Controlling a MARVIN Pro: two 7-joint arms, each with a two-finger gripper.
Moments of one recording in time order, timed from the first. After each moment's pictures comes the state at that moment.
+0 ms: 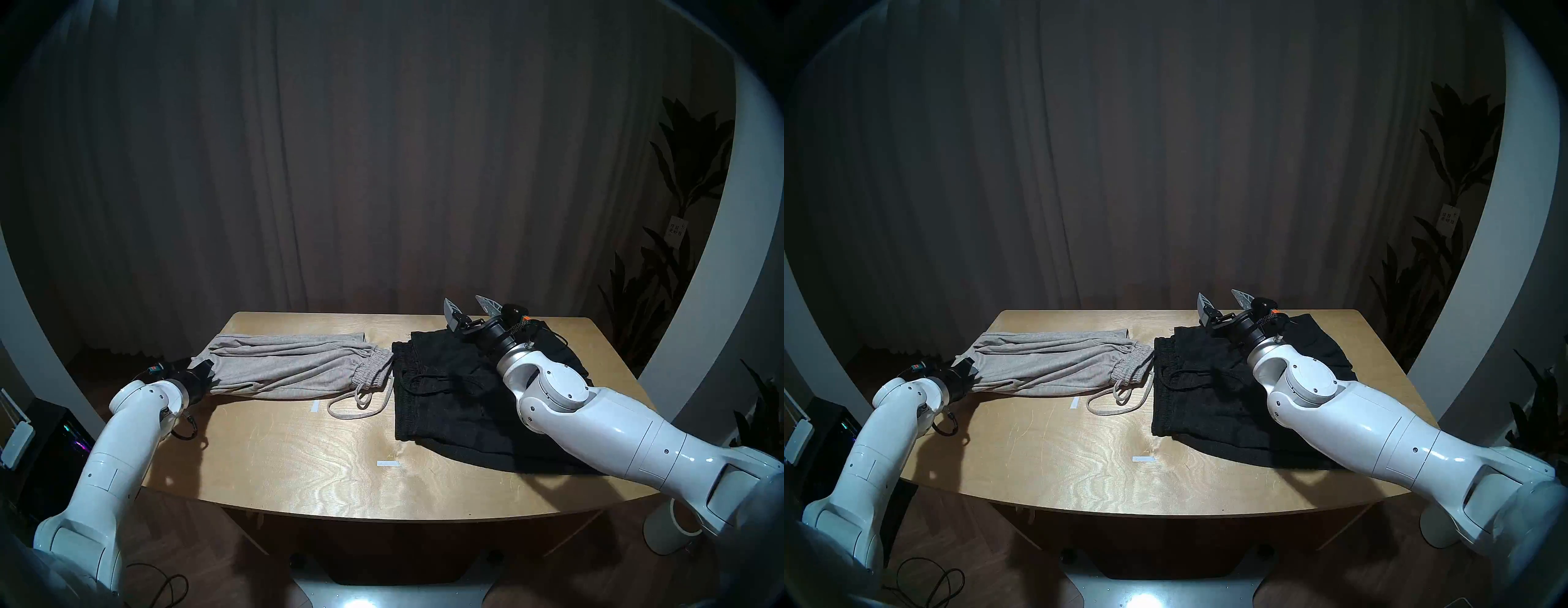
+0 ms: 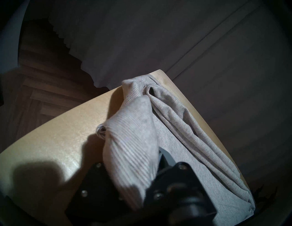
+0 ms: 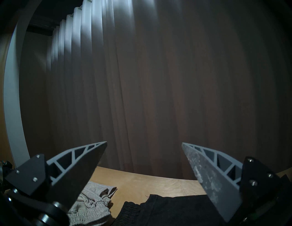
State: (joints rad) left arm 1.37 -0.94 -1.57 -1.10 -1.34 0.36 0.10; right arm -1.03 -0.78 0.61 -1.54 1.05 -0.40 -0.14
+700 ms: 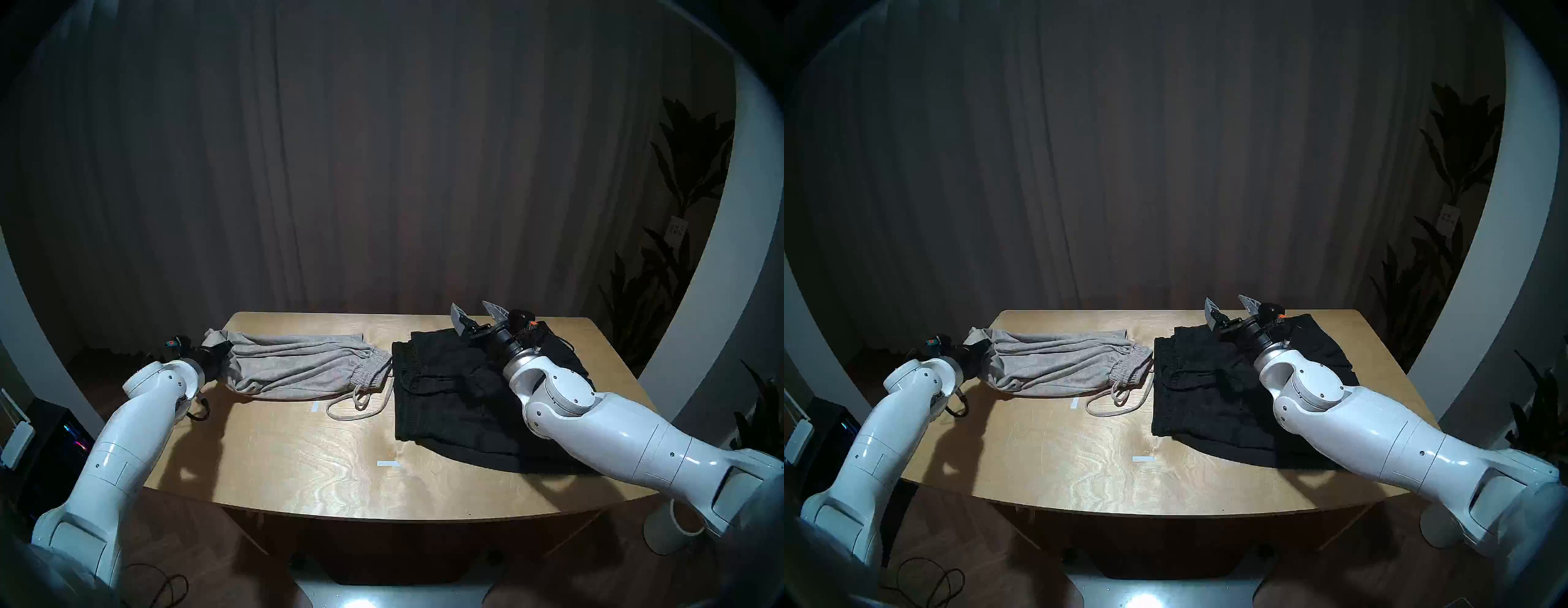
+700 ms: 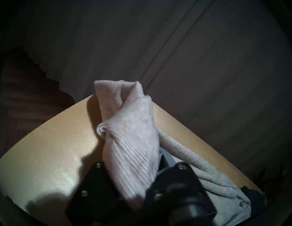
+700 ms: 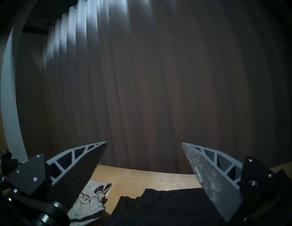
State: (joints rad) left arm 1.30 -0.94 -1.44 -1.20 -1.22 0.30 0.06; right arm -1.06 -0.75 0.61 -1.55 1.08 -0.41 -0.16
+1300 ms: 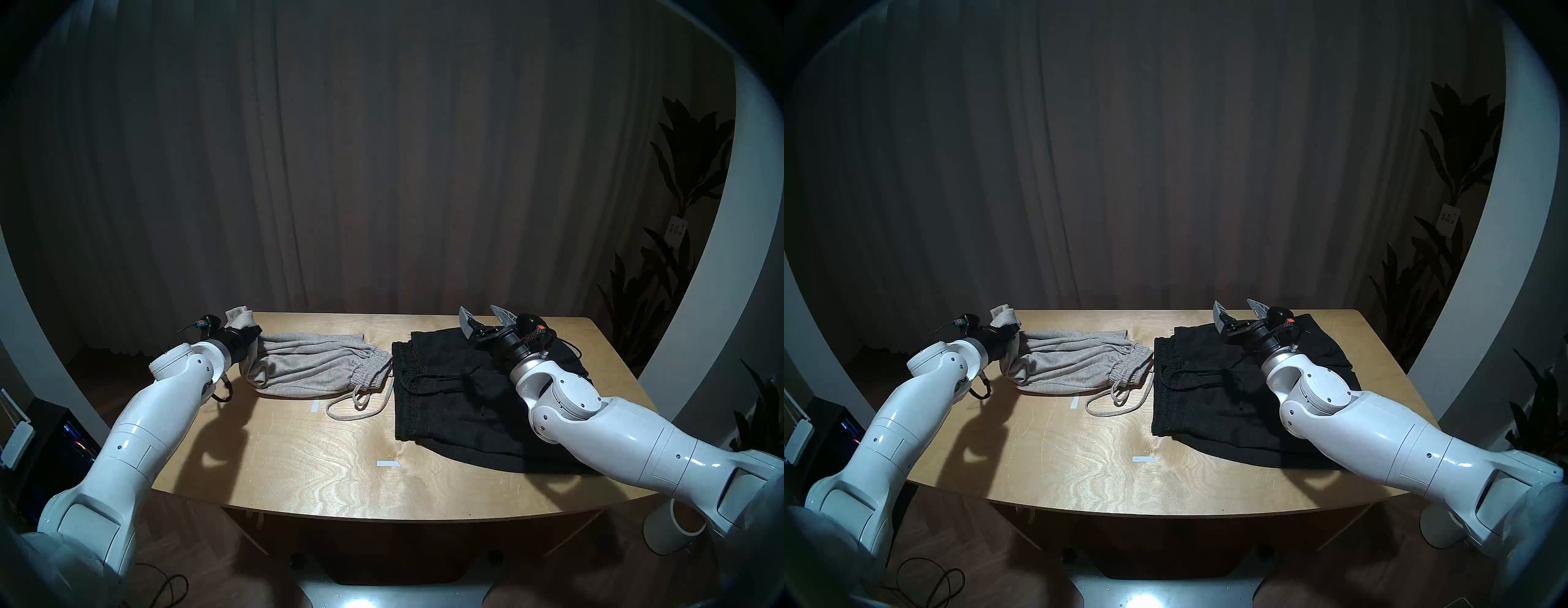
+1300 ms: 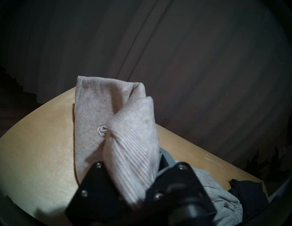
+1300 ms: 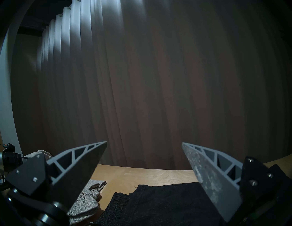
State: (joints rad) left arm 1.19 -0.97 -1.33 -1.17 -1.14 0.30 0.01; right arm -1.08 -0.72 0.61 -1.56 1.10 -0.44 -0.17
